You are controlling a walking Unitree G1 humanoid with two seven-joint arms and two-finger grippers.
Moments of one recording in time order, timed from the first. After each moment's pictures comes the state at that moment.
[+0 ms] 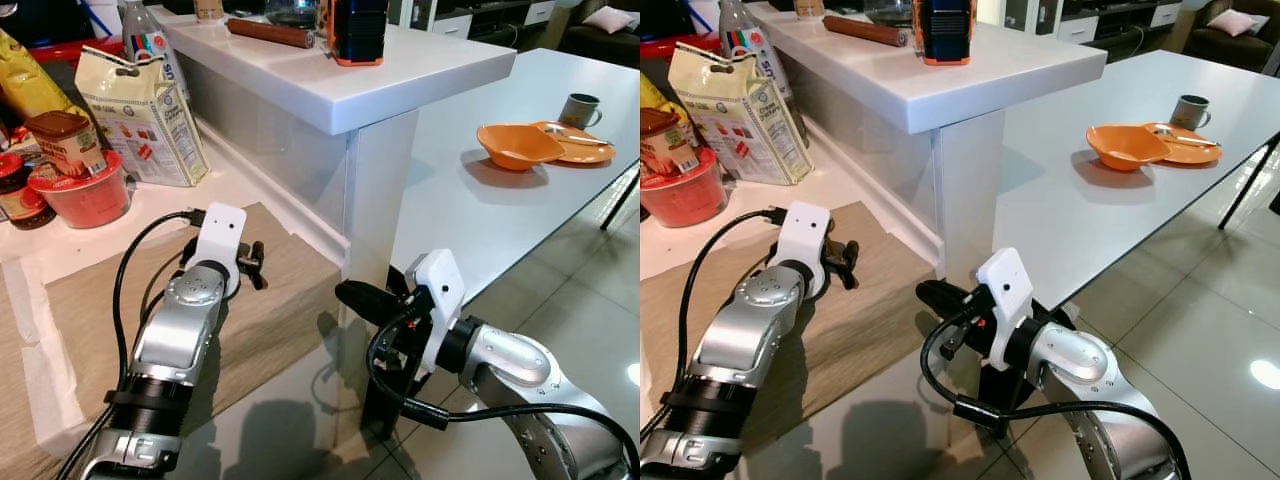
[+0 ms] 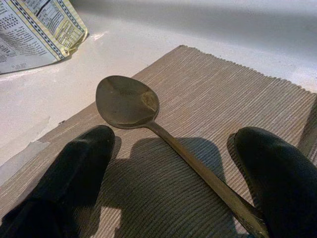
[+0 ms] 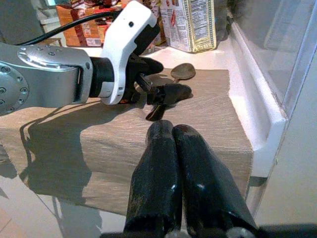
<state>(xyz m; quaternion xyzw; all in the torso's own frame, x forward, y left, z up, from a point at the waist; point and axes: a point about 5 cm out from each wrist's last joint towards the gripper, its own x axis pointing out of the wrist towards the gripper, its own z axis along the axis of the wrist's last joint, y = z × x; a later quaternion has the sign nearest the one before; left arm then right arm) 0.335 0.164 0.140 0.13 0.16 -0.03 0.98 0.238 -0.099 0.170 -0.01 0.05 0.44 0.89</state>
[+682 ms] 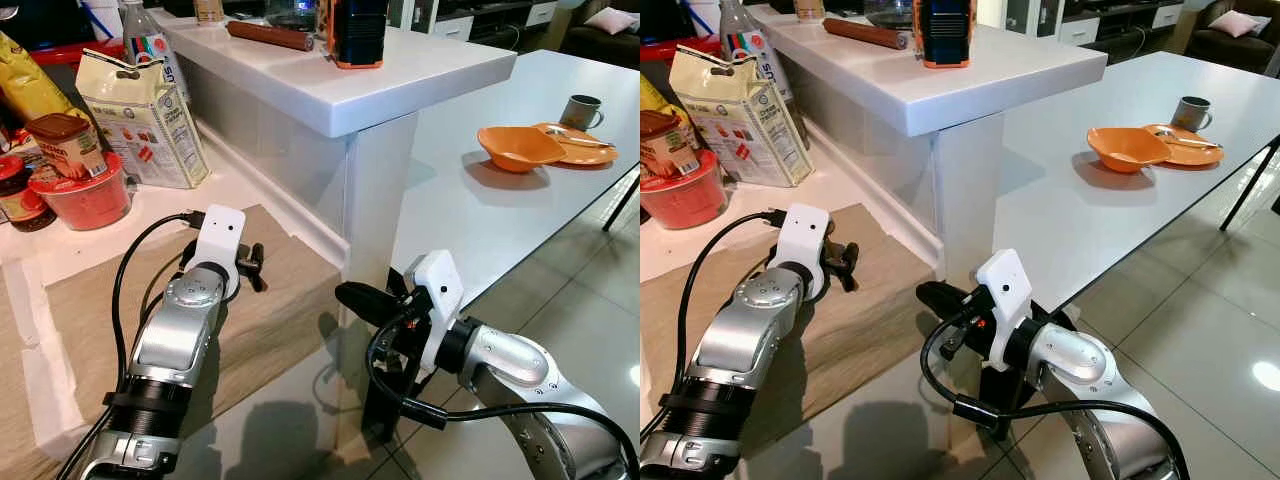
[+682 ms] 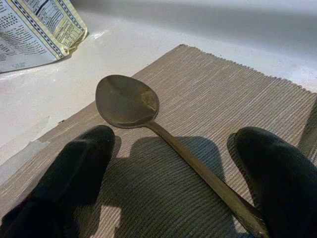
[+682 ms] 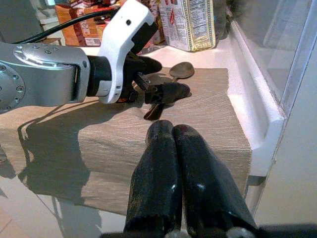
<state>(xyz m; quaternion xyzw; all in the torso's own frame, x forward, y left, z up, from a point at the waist) 0.334 0.165 0.140 0.13 0.16 -0.03 0.98 0.238 -0.099 0.168 -0.01 0.05 0.44 0.90</state>
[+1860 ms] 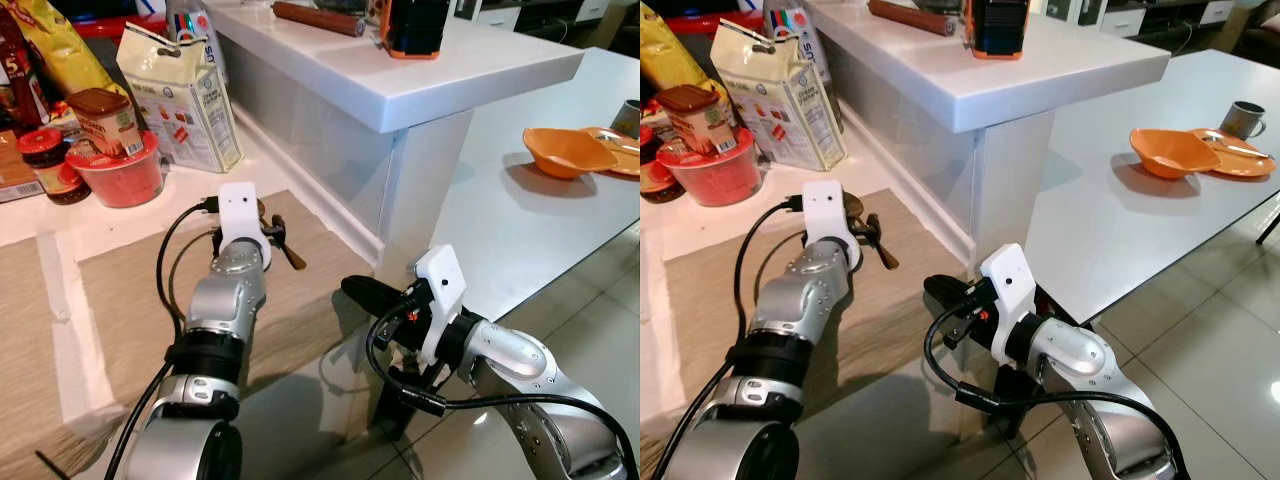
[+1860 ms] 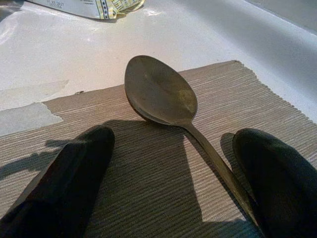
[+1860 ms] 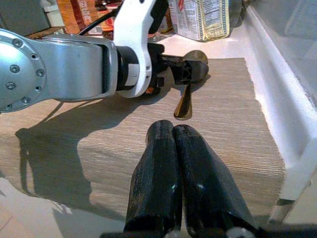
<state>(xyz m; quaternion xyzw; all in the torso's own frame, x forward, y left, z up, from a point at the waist) 0.372 0.120 0.151 -0.03 0.15 0.05 0.99 0.246 -0.103 0.166 -0.01 0.05 0.42 0.91</state>
